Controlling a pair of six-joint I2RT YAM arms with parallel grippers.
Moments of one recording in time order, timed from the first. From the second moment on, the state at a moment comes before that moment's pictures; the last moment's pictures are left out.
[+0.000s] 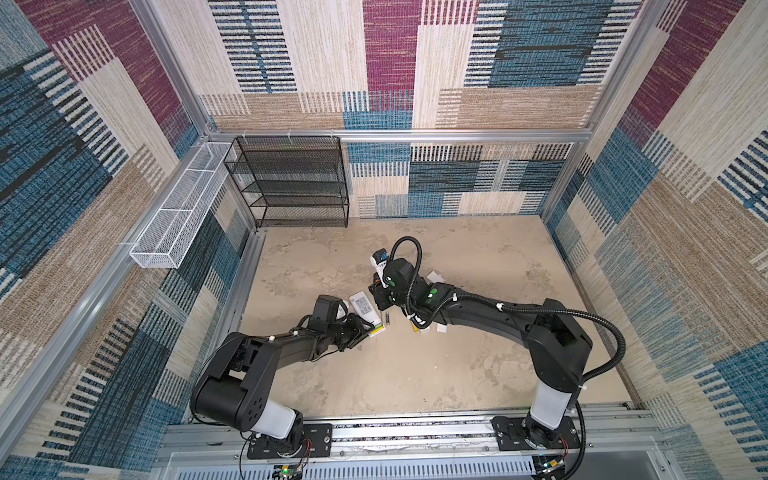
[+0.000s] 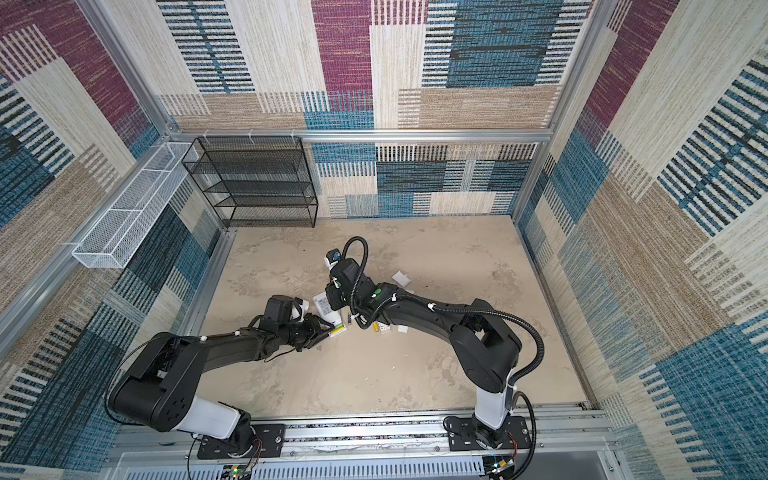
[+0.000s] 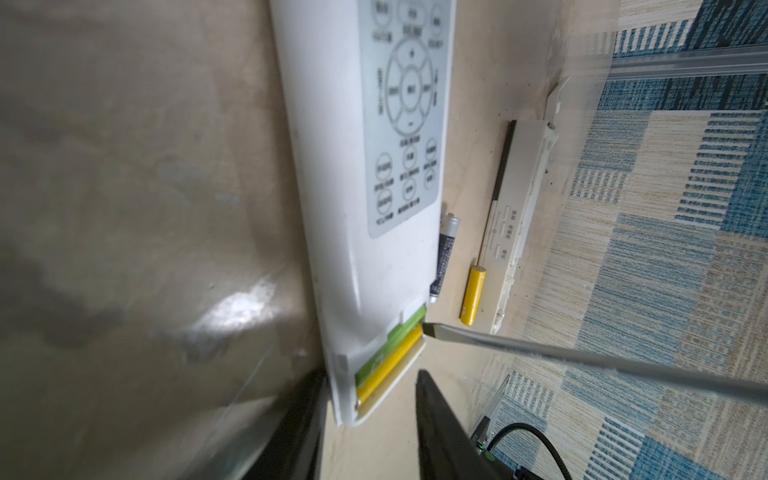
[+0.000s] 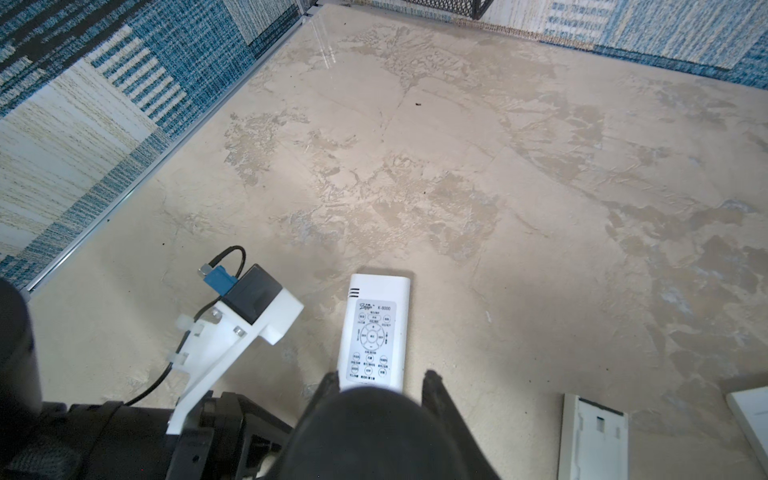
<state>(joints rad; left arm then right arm) -0.34 1.50 0.48 0.18 0.53 -0.97 0.89 1.82 1.32 -0.13 0.12 0.29</state>
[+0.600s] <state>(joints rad) -0.34 1.51 0.47 0.19 0.53 -0.97 0.91 1.83 1.33 -0.11 0.15 0.25</state>
